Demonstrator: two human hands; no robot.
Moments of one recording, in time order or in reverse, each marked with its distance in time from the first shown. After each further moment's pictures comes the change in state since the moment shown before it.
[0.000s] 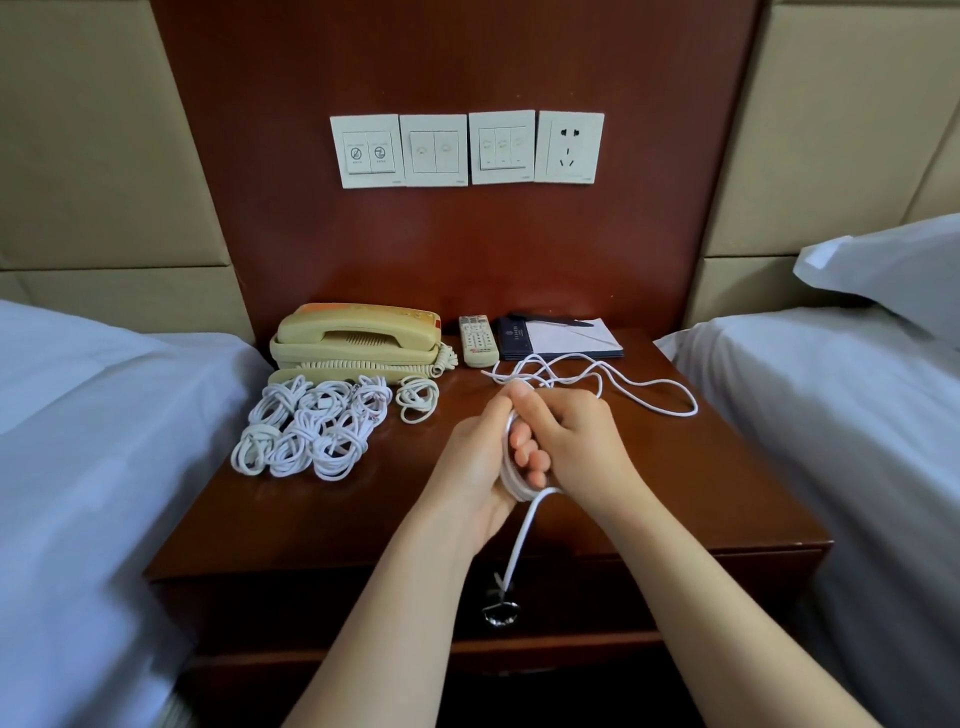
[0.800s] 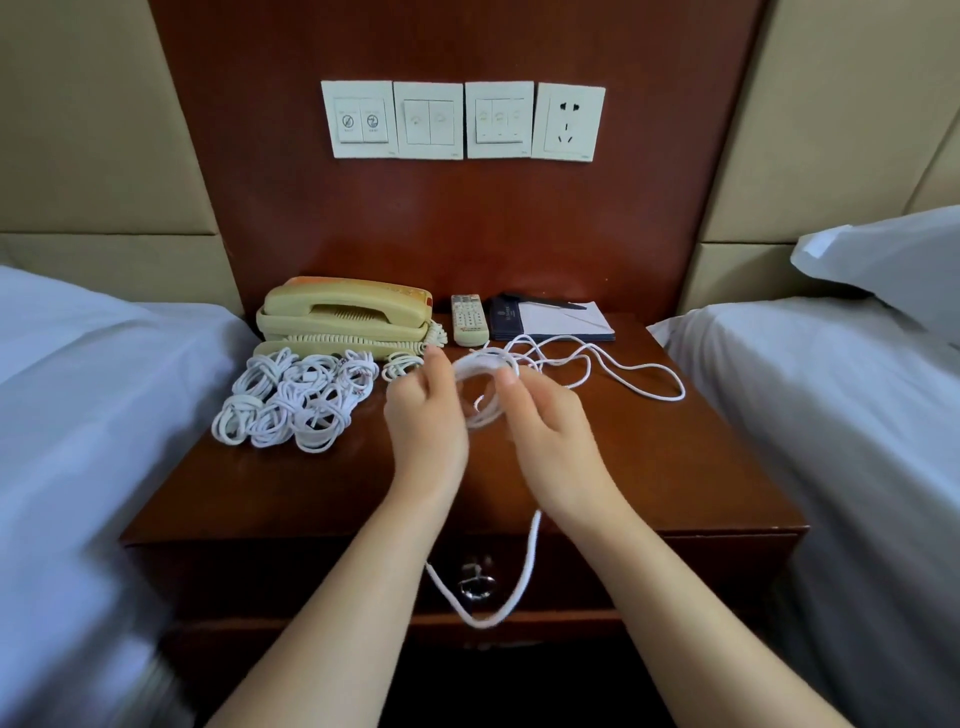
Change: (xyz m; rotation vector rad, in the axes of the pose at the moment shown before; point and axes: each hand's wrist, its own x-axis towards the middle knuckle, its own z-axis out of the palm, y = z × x) left_hand 0.016 -0.003 -0.016 0.455 0.534 0.581; right_hand -0.019 -0.011 0.010 0.196 0.007 -0.052
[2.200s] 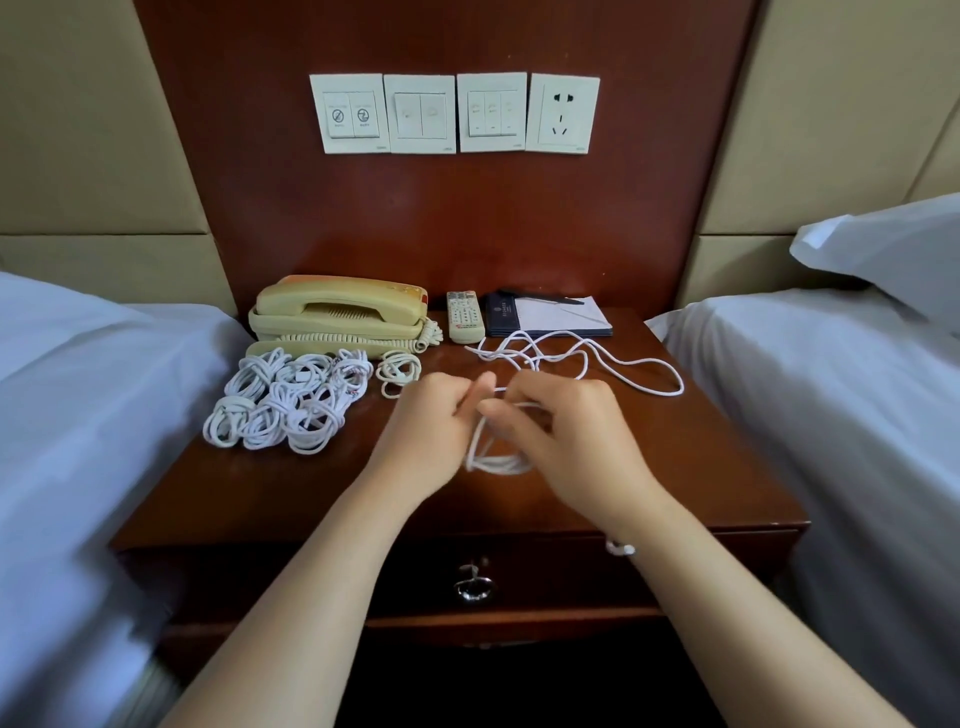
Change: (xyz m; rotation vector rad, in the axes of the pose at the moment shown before) left_hand 0.010 -0.009 -0.013 0.388 -0.522 0.372; right_hand 0.001 -0.001 -0.028 -0.476 -0.081 -0.267
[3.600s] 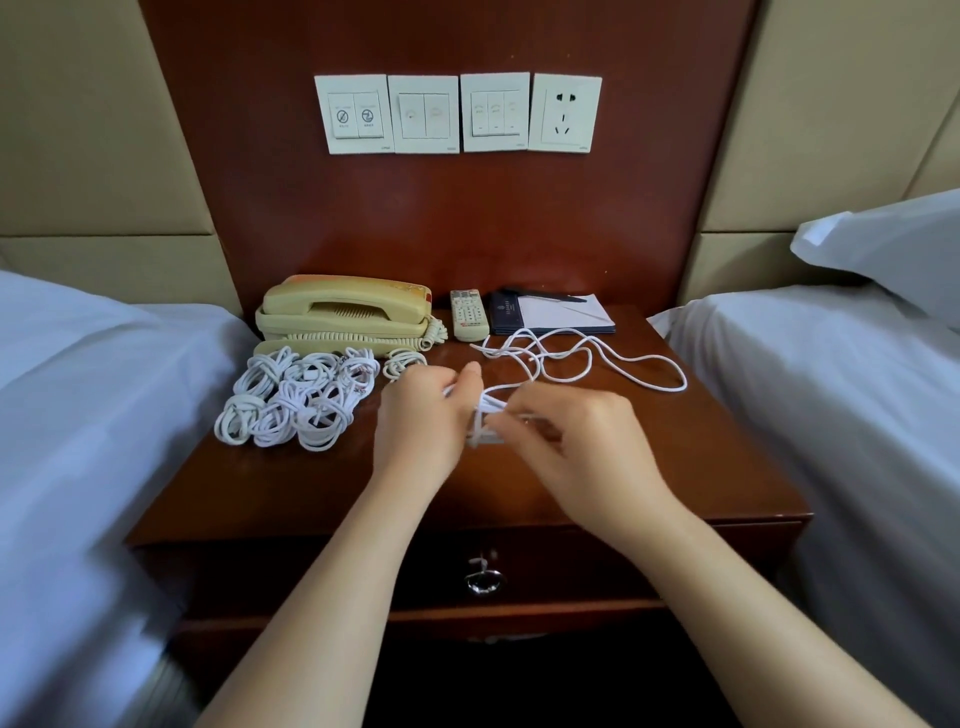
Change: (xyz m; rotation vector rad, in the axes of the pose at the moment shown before) left_hand -0.001 0.003 -0.003 0.018 0.240 -0.195; right_hand -0.011 -0.011 -0.003 -0.096 -0.001 -0.043
